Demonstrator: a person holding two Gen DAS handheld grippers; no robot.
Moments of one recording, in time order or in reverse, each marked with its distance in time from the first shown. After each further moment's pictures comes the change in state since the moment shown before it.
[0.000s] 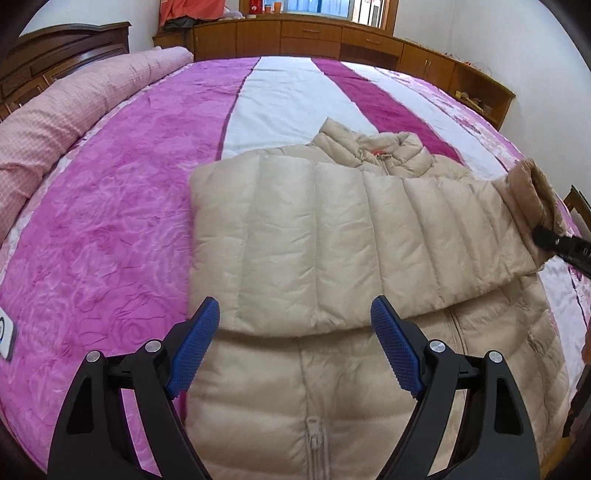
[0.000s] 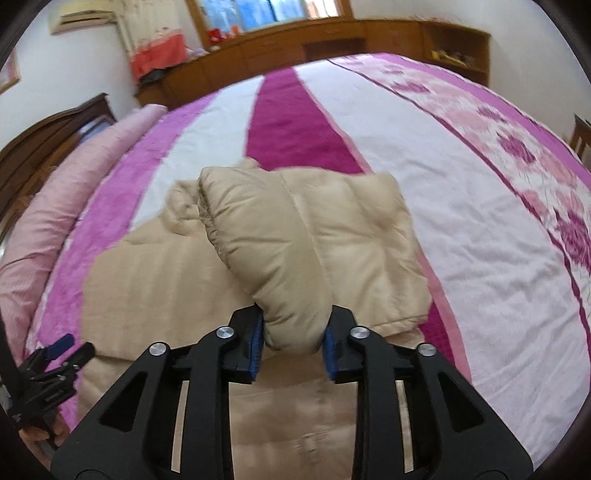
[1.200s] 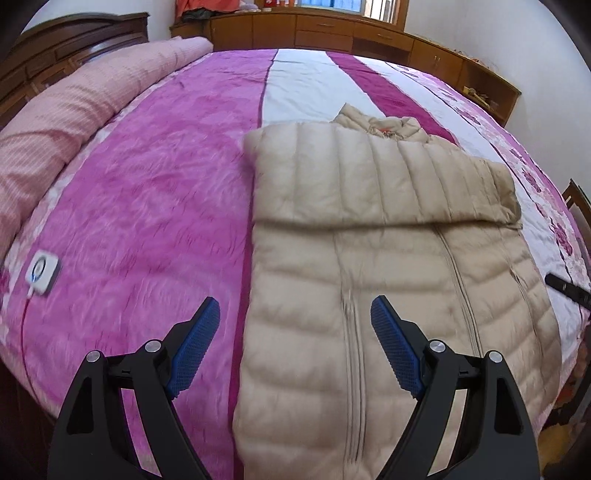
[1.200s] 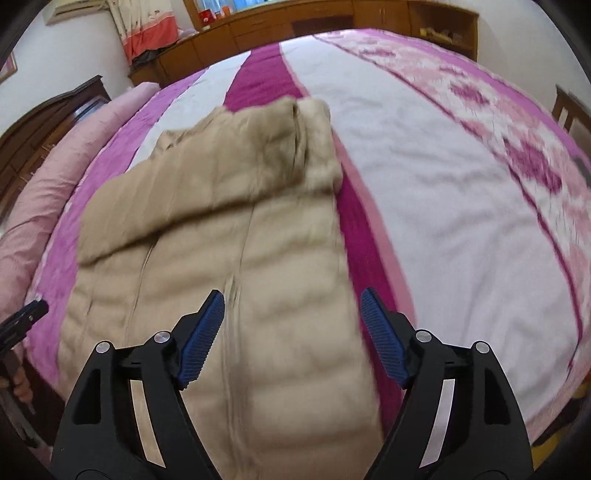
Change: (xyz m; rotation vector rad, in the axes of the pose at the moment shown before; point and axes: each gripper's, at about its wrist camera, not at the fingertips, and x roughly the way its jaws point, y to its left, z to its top) left arm -0.087 0.032 -0.072 -0.034 0.039 0.027; right arm -0.073 -0.060 -0.098 -0.003 0.105 0.009
